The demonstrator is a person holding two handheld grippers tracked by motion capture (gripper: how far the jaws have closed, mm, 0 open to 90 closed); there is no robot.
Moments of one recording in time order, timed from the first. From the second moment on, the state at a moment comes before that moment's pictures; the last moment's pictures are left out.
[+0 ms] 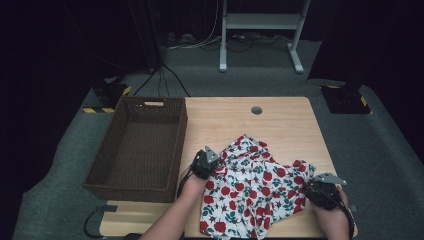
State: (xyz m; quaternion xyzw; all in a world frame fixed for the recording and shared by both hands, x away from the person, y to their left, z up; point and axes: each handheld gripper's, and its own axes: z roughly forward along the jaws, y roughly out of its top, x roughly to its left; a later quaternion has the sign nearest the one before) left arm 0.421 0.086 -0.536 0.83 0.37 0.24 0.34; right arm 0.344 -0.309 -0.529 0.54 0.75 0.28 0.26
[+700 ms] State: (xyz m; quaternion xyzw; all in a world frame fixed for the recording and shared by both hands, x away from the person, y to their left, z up) left arm 0.445 0.051 -0.501 0.80 0.36 0.26 0.40; right arm 0.345 -0.310 -0.517 0.54 0.73 0.30 0.28
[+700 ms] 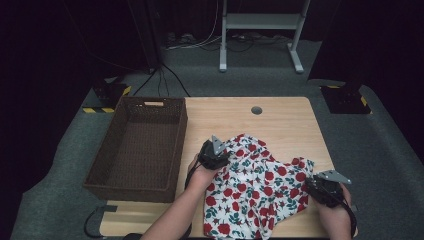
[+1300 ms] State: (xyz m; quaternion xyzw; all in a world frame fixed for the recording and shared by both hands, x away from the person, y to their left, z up) left arm 0.510 -0.009 -0.521 0.84 0.38 0.20 0.34; right arm 0.344 -0.308 -0.518 0.54 0.73 0.31 0.27
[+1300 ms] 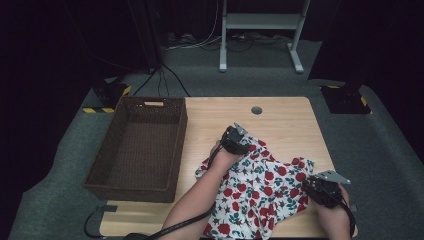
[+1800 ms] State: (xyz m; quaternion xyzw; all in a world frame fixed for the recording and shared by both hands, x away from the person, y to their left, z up) left arm 0.494 -0.008 -0.519 0.85 0.34 0.17 0.36; right arm 0.343 -0.303 -0.520 0.54 0.74 0.31 0.27
